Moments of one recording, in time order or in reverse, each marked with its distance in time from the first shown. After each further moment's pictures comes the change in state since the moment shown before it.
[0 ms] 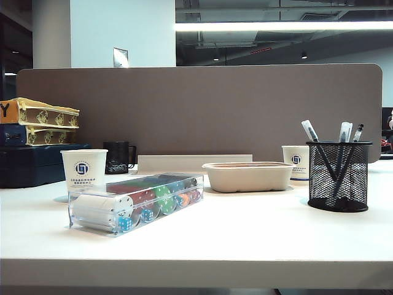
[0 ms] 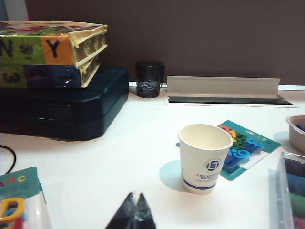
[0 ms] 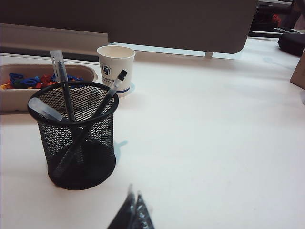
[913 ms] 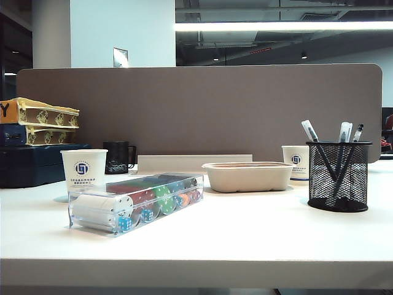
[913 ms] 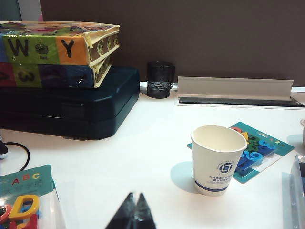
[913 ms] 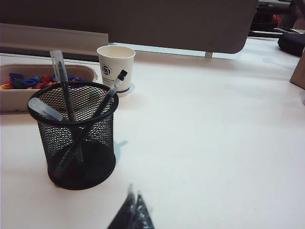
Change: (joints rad) left arm 0.043 0.000 0.000 0.000 0.006 0.000; right arm 0.000 0.000 0.000 0.000 0.000 0.000
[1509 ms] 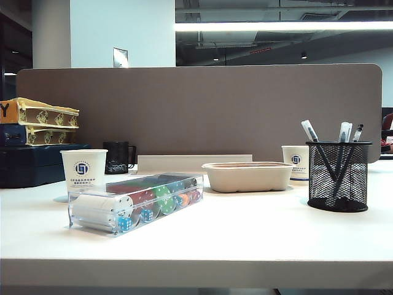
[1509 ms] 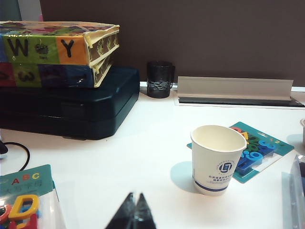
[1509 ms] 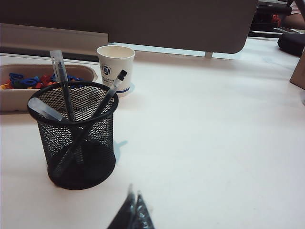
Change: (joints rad) left arm 0.000 0.001 0.000 0.000 0.000 0.000; right arm 0.000 0.000 0.000 0.000 0.000 0.000
